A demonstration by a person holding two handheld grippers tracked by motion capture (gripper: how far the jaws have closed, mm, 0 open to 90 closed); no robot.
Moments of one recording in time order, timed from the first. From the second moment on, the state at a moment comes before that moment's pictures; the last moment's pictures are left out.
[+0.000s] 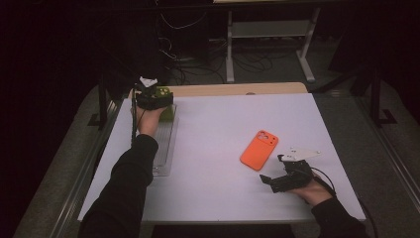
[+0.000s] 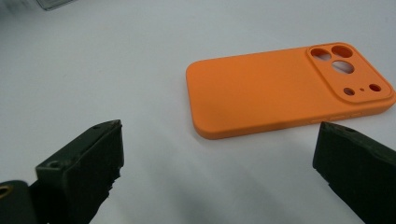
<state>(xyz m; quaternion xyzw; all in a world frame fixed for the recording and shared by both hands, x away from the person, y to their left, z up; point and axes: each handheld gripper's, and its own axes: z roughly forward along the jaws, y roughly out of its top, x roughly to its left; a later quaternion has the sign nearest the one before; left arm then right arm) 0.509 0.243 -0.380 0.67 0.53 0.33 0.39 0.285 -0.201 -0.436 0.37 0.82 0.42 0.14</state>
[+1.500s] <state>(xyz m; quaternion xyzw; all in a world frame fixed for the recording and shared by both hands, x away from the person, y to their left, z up) 0.414 0.235 -0.326 0.77 0.39 0.20 0.45 0.291 -0.197 -0.434 0.37 0.82 0.42 0.13</state>
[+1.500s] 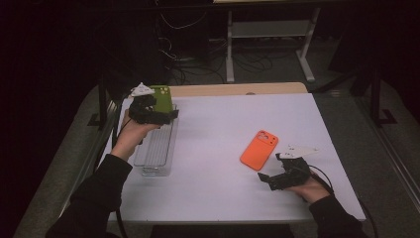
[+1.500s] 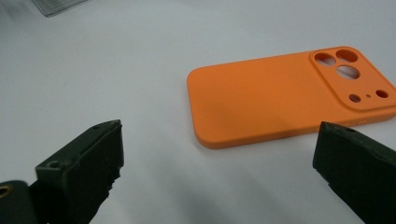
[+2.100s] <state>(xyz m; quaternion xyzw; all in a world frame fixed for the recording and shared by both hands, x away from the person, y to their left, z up) 0.380 0.180 -0.342 0.82 0.33 0.14 0.46 0.289 -0.199 -0.435 0.37 0.82 0.42 0.13</state>
